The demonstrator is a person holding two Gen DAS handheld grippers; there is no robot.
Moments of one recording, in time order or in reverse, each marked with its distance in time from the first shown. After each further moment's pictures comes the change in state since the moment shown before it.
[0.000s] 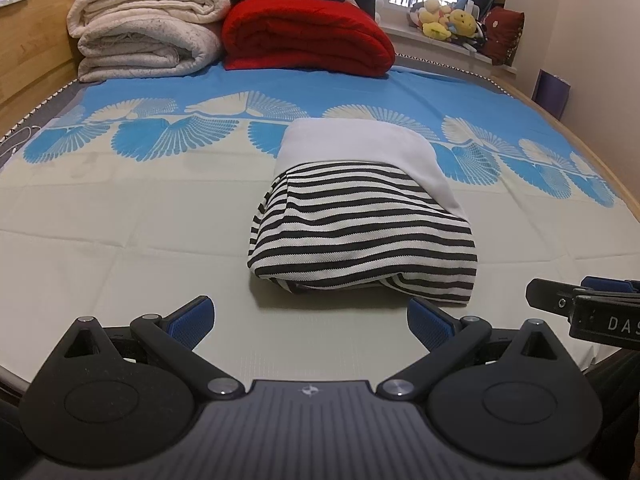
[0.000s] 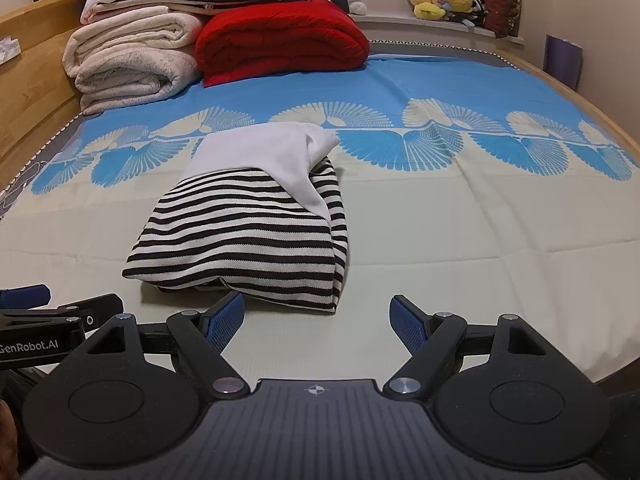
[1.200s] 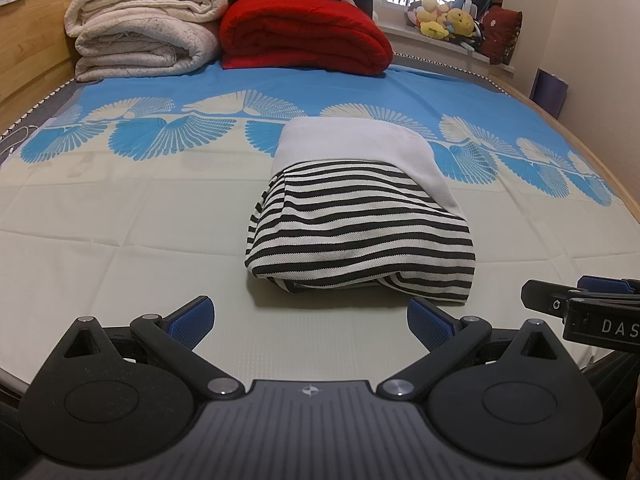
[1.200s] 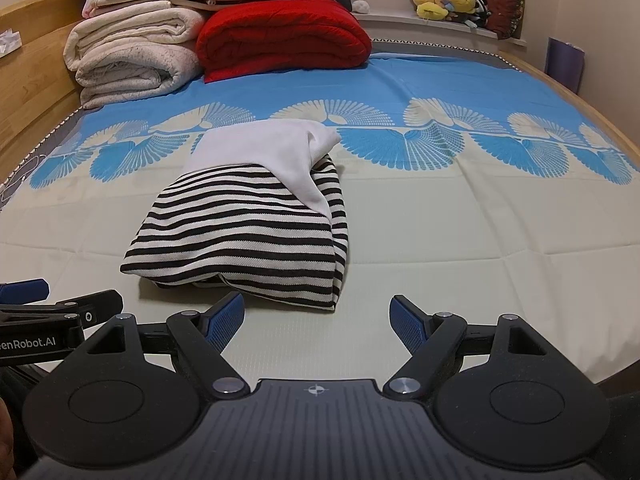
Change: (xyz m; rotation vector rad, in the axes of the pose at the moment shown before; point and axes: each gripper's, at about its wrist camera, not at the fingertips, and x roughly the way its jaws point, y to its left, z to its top) left arm 0.000 -0.001 0.000 -0.003 0.001 0.000; right arm 0.001 -0.001 0.000 -0.010 0.005 -0.001
